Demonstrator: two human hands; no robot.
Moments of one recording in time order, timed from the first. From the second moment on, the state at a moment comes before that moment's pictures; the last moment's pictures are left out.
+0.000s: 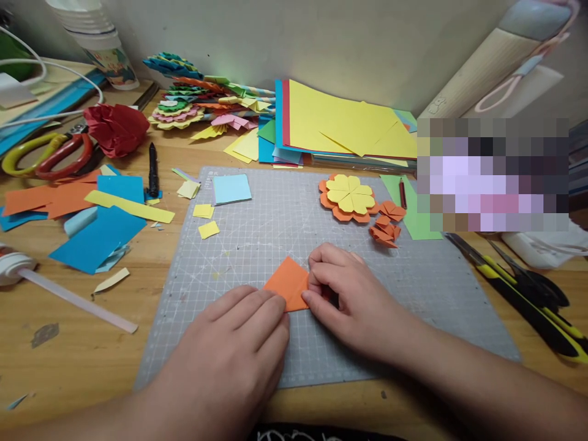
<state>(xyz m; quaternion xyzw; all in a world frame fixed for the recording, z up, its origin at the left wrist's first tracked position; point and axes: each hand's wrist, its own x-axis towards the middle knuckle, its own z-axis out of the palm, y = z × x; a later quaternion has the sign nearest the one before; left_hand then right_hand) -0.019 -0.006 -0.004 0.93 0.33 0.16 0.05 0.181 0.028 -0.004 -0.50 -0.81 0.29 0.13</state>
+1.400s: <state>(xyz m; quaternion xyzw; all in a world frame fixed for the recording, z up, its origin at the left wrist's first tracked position) -0.016 -0.004 -0.009 0.92 0.37 0.15 0.04 0.187 0.020 -0.002 -0.47 -0.83 0.22 0.19</state>
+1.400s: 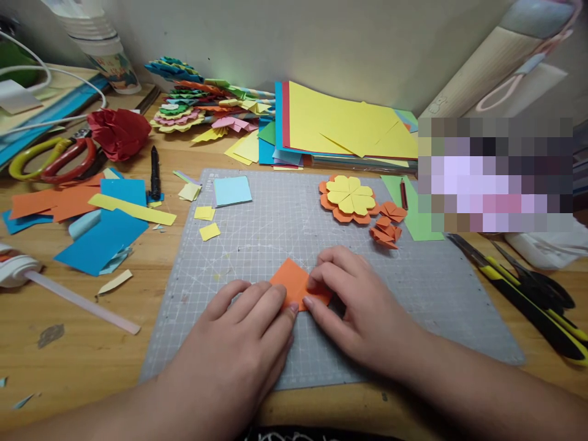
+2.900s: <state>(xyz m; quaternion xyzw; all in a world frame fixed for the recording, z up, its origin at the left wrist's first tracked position) -0.021 0.017 -0.006 0.86 0.40 0.16 0.27 0.206 -0.020 -0.009 -0.28 -0.95 0.08 0.11</state>
